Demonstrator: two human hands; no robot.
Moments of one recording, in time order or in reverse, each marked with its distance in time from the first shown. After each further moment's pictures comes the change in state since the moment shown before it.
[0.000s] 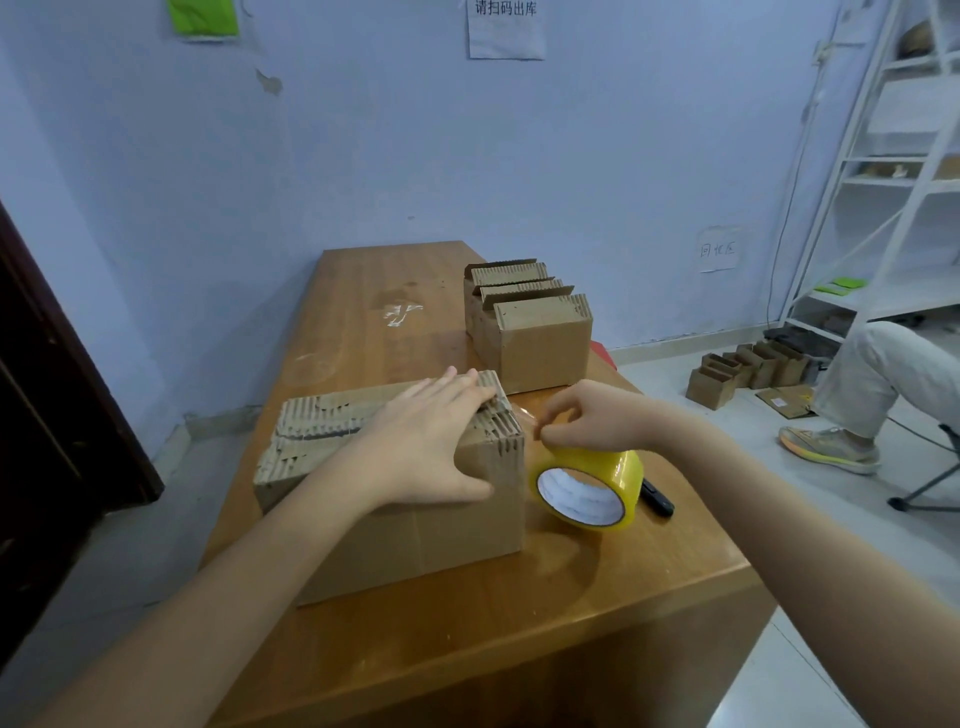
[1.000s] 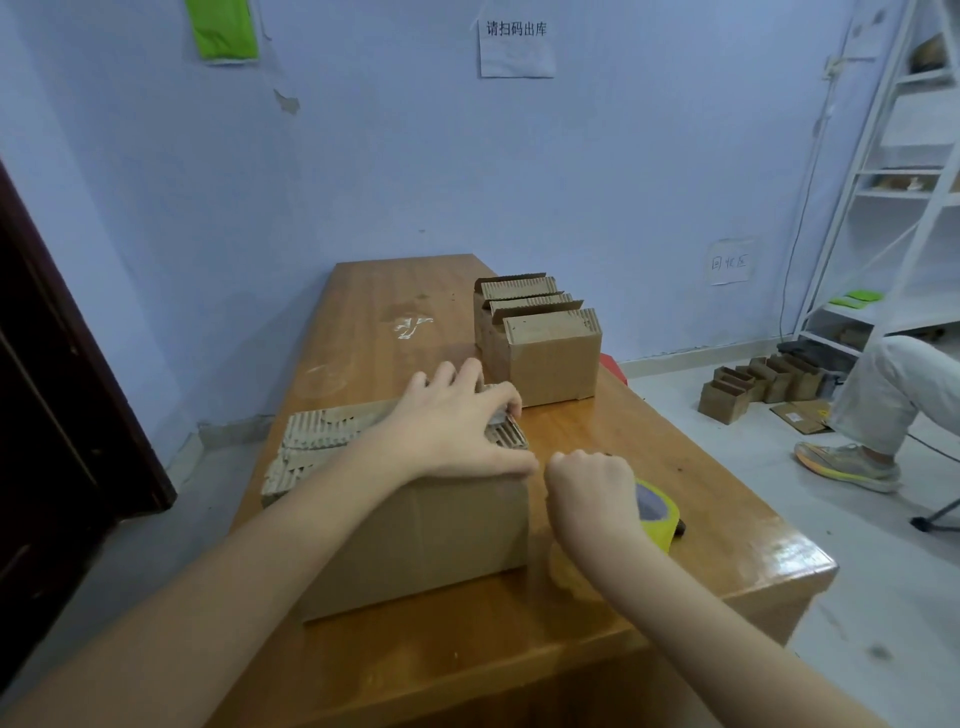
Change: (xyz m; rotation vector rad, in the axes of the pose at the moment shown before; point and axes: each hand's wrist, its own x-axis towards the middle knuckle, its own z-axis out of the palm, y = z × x) left_hand 0.023 0.009 -0.017 0.055 -0.063 -0.120; right_hand -0.018 -0.033 0.069 -0.690 0.298 0.224
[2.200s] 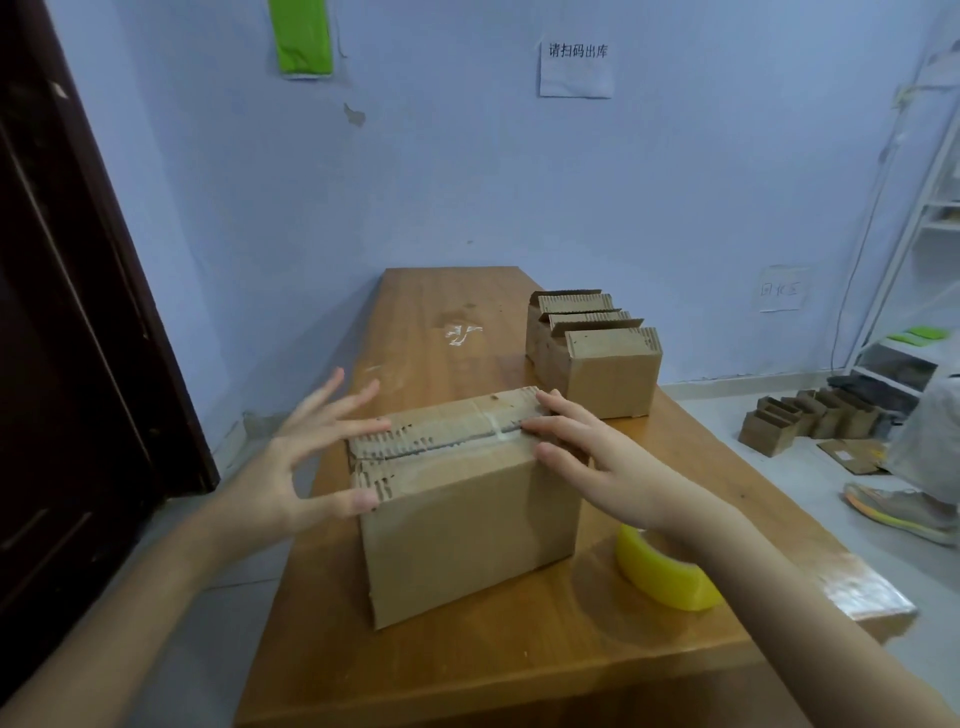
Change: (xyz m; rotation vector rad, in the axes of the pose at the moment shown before) left_hand -0.134 -0.131 0.033 -0.750 0.370 0.025; right_hand 0.012 -0.006 -0.035 0.821 0.019 -0.476
